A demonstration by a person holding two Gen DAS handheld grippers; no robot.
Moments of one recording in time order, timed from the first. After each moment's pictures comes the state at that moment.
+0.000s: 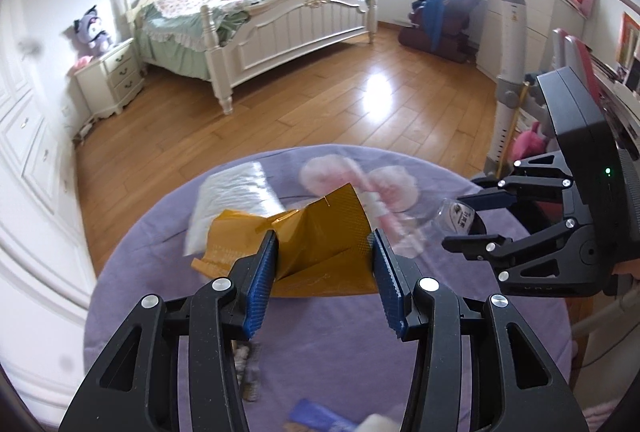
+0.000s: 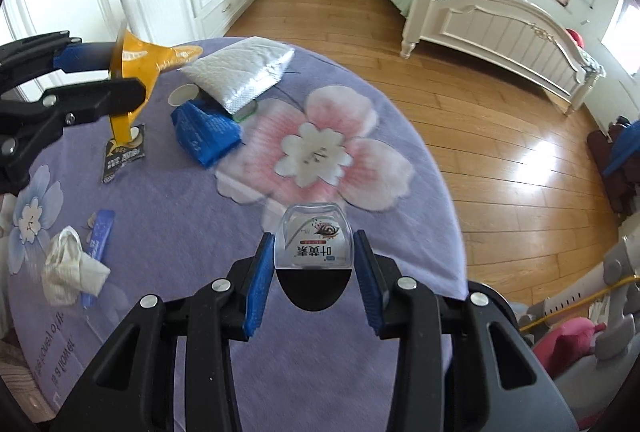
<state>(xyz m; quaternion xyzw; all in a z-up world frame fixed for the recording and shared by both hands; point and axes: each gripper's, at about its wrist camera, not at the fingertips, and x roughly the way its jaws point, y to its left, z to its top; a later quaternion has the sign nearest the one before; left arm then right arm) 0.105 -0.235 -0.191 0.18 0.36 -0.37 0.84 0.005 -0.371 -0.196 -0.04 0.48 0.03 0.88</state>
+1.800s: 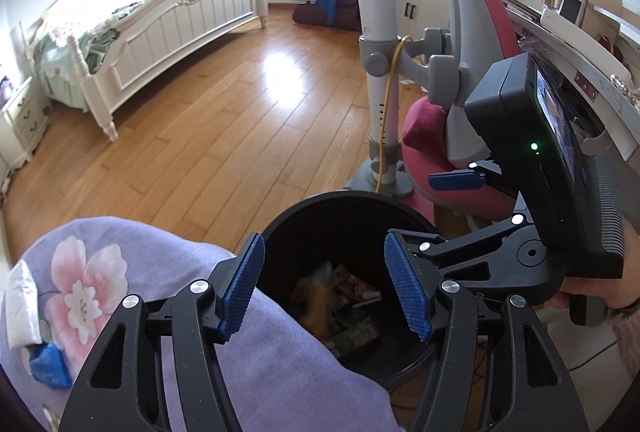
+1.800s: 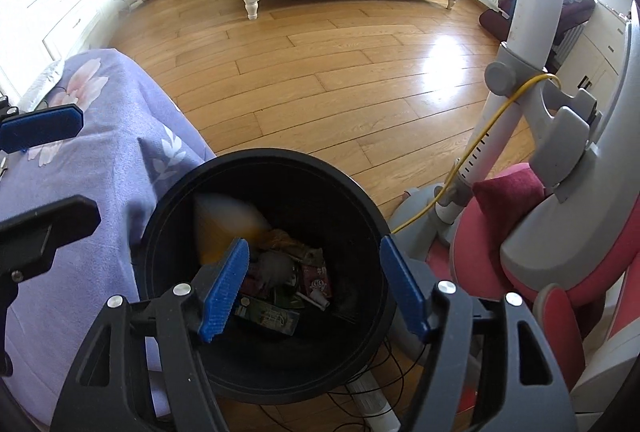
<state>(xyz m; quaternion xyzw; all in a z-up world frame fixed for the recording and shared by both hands) -0.006 -0.484 -0.236 0.22 0.37 -0.50 0.75 -0.100 -0.573 -0.244 0.07 0.50 -0.16 0.85</state>
